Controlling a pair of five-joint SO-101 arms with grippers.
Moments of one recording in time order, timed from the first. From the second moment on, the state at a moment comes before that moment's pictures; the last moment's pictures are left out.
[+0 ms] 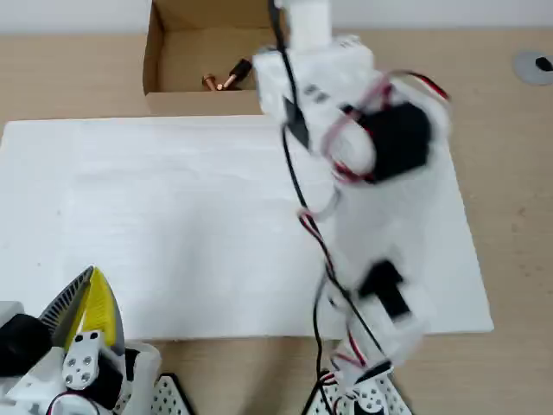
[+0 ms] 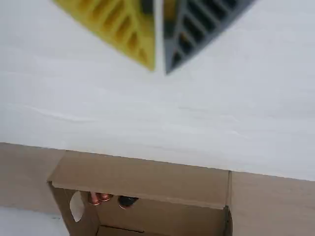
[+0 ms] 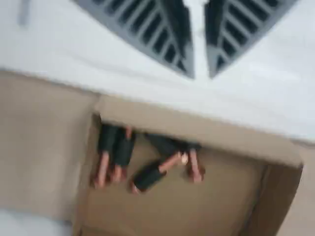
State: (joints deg) left arm 2.2 -104.5 30.2 94.9 1.4; right arm -25.8 4.2 -64.3 101.8 -12.5
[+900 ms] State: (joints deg) left arm 2.2 -104.5 30.2 94.9 1.4; right arm -25.2 -103.1 59.1 77.0 -12.0
